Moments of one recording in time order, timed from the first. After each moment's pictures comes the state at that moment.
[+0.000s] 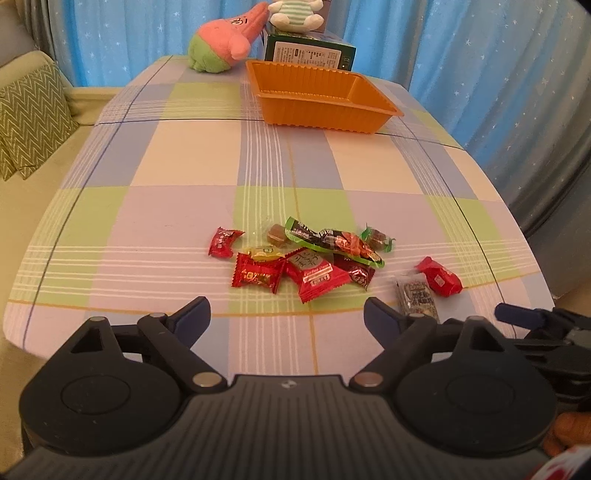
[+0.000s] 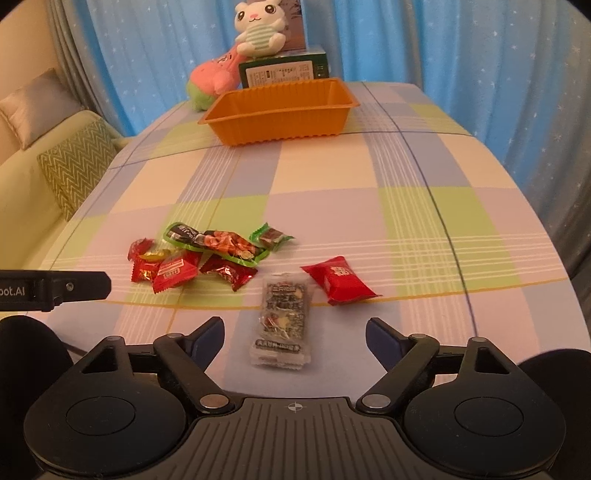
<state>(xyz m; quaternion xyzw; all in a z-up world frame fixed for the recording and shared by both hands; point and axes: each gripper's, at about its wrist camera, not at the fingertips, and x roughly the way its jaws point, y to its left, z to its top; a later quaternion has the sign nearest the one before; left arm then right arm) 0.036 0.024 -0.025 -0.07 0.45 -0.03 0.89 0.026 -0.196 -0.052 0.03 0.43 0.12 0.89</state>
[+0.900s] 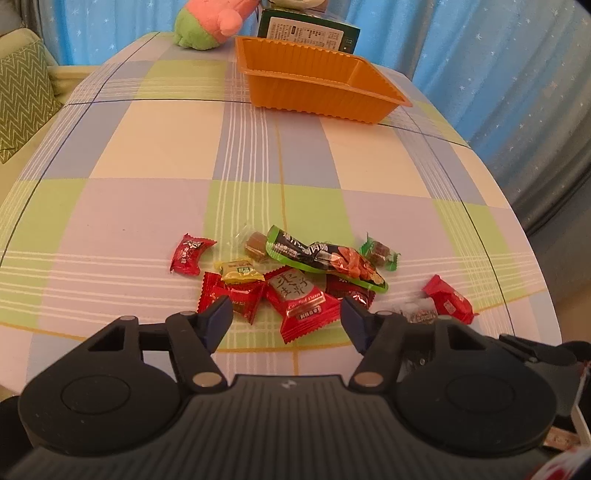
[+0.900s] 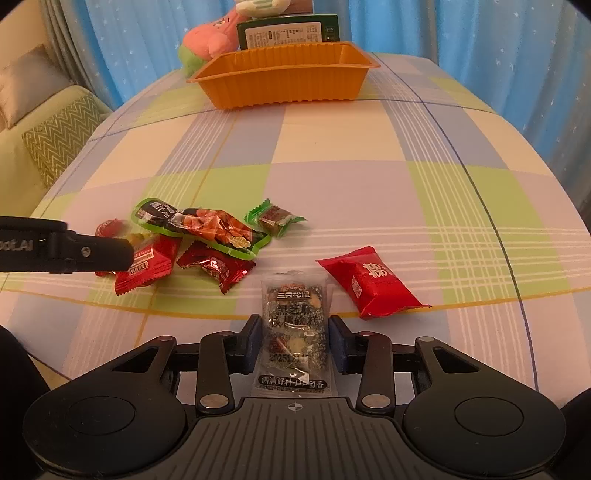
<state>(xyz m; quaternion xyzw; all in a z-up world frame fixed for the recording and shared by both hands) 0.087 0.015 -0.059 -0.10 0.47 -0.04 0.88 0.070 -0.174 -0.103 0.02 0.46 0.12 0.88</state>
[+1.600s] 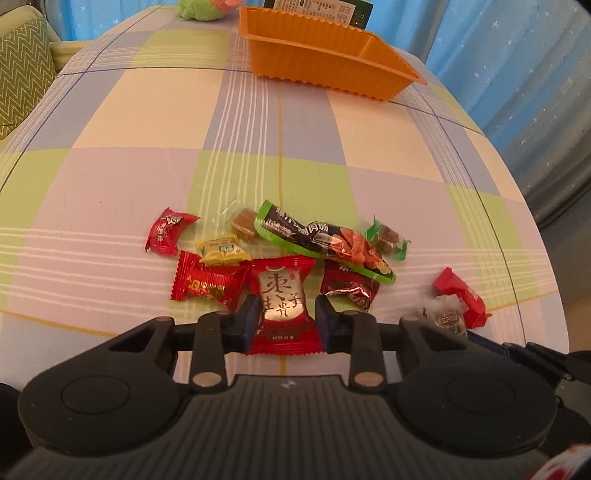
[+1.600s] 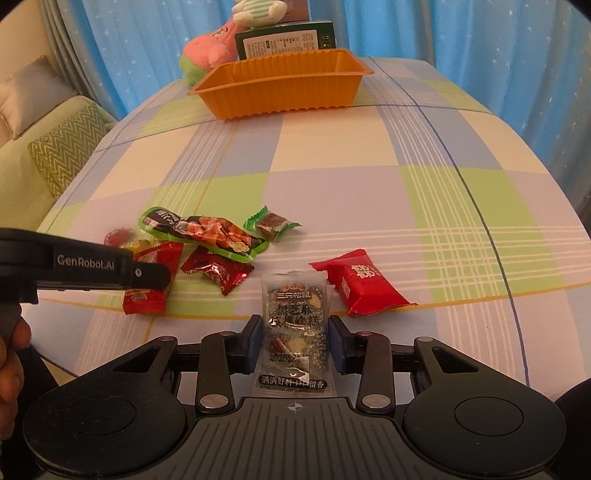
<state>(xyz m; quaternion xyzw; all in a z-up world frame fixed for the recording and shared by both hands) 0.102 0.002 -0.086 -0.11 0.50 -0.03 0.86 0.065 -0.183 -0.093 0.04 0.46 0.12 0.88</state>
